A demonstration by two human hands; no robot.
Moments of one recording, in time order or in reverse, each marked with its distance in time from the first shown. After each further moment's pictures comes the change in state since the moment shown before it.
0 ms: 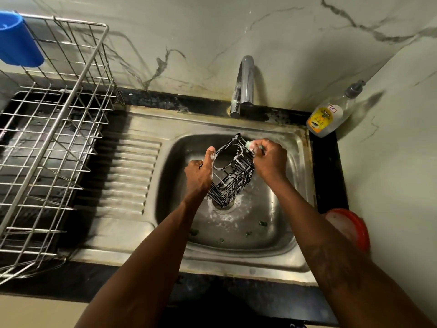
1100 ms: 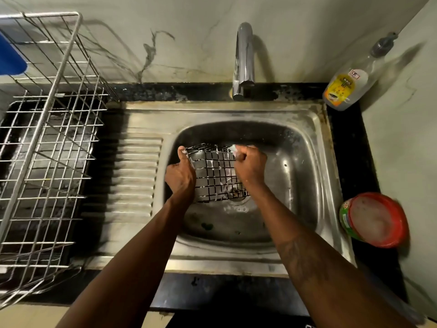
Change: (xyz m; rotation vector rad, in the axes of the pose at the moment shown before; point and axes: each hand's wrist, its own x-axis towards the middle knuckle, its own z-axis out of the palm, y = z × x) left_hand 0.025 -0.014 -0.034 0.267 0.377 -0.334; right_hand -0.036 0.010 0.104 0.170 0.043 0.013
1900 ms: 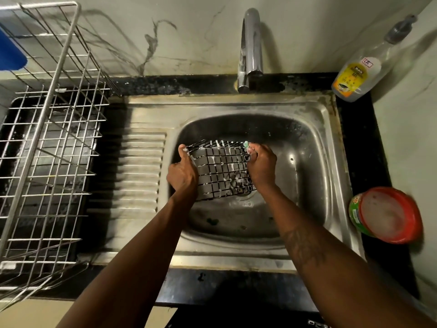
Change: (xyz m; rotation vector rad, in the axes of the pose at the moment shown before) left_hand -0.015 0.011 -0.014 0.029 0.008 -0.072; right_hand 0.001 0.047 0.010 -0.055 0.049 -0.006
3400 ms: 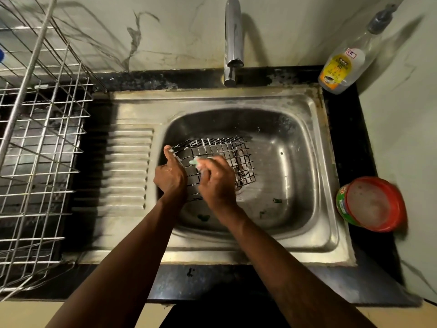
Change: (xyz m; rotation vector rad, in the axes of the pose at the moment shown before) left_hand -0.010 -0.013 -0.004 0.011 0.065 -0.009; right_hand -0.089 -0.086 0.003 0.168 0.001 -0.212
